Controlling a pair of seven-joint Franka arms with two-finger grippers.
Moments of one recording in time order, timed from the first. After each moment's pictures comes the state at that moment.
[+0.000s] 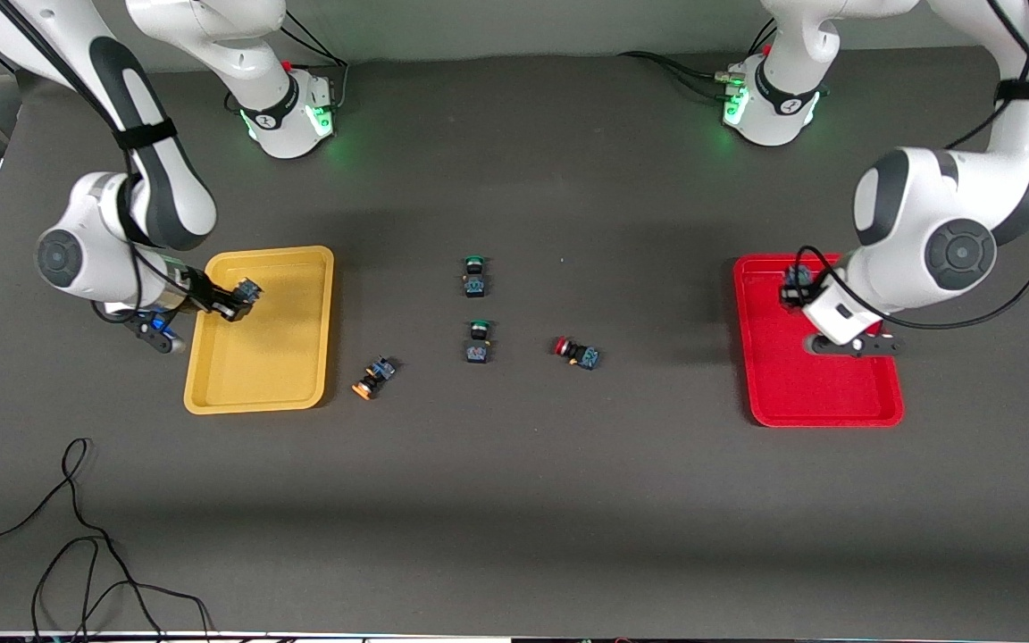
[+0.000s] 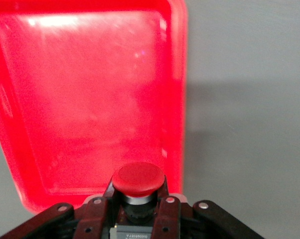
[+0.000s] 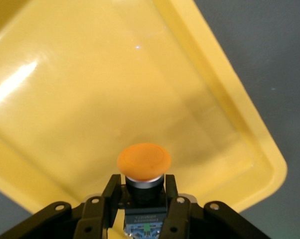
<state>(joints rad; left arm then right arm) -0.06 0.18 -0.05 -2.16 -0.02 2.17 -0.06 0.02 0.17 -0.08 -2.38 0.13 2.32 0.46</state>
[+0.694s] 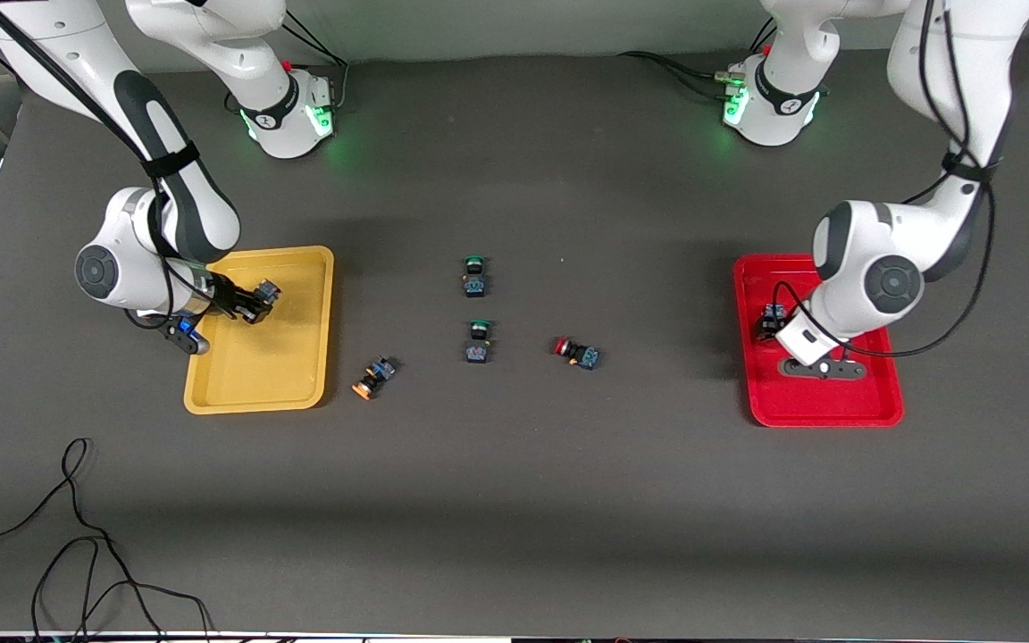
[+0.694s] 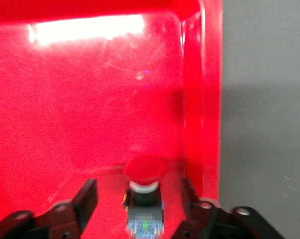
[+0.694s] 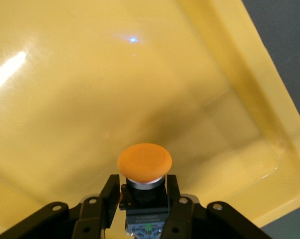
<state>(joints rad) -0.06 0.32 -0.06 -2.17 0.02 2.33 -0.06 0.03 0.25 -0.08 -2.40 0.18 2.38 0.46</state>
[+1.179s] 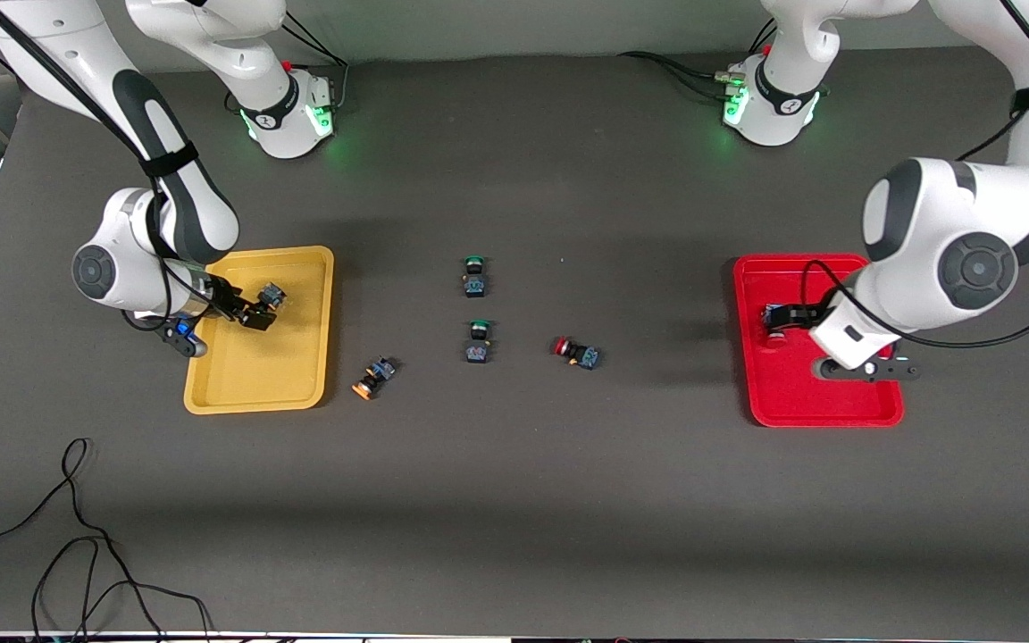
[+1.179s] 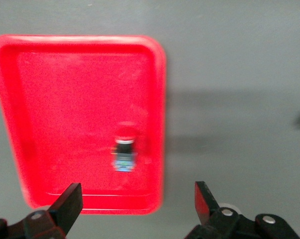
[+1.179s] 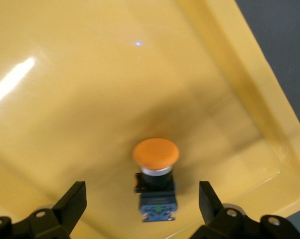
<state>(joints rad) -0.12 0.22 -0.09 -1.88 -0.04 1.94 -0.26 0.03 0.22 -0.07 -2.37 0.18 2.37 0.46</state>
